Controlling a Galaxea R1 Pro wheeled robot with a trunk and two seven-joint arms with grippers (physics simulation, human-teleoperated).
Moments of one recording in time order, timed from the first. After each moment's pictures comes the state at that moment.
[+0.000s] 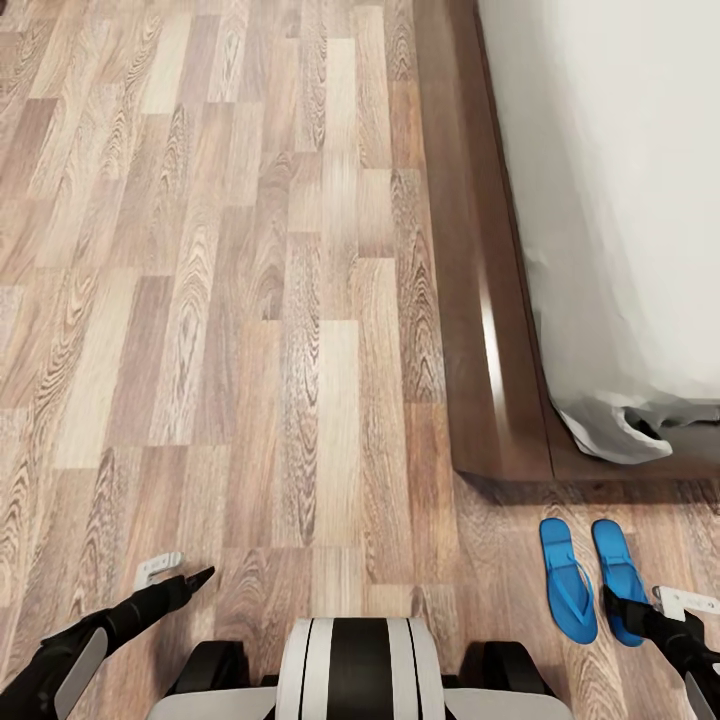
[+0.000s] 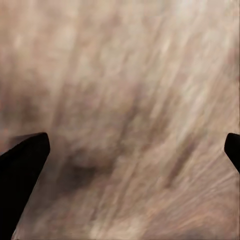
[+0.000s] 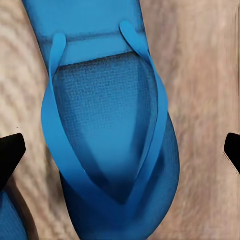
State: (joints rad) left arm -0.40 0.28 0.15 -0.70 0.37 0.26 -0.51; right arm -0.39 -0.34 -0.48 -0.56 0.06 -0.11 0.24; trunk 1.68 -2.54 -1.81
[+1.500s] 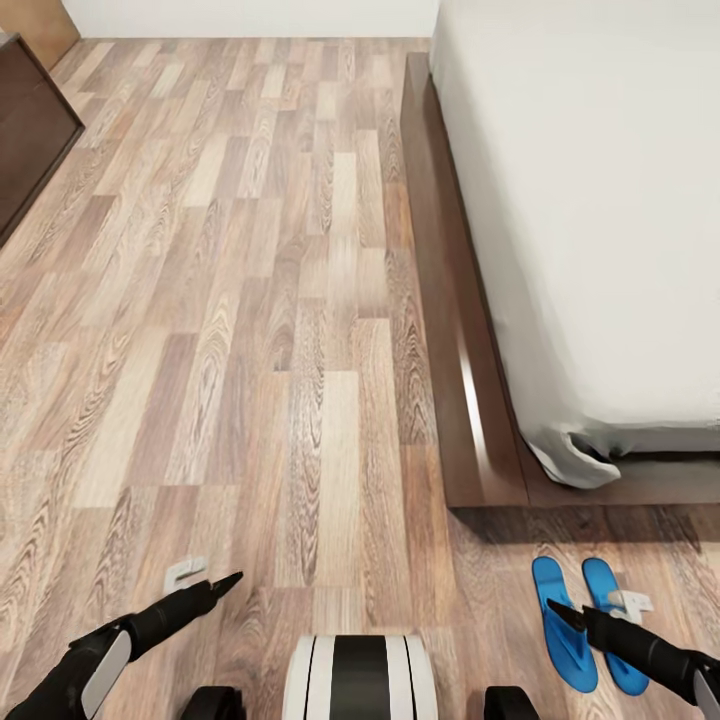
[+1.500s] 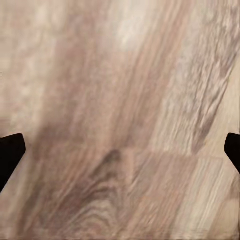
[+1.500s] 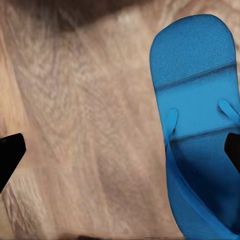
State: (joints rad) left arm -0.43 0.23 0.14 -0.62 0.37 0.27 -0.66; right arm -0.39 -0.36 -0.49 -0.56 0.00 0.18 0.91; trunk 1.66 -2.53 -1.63
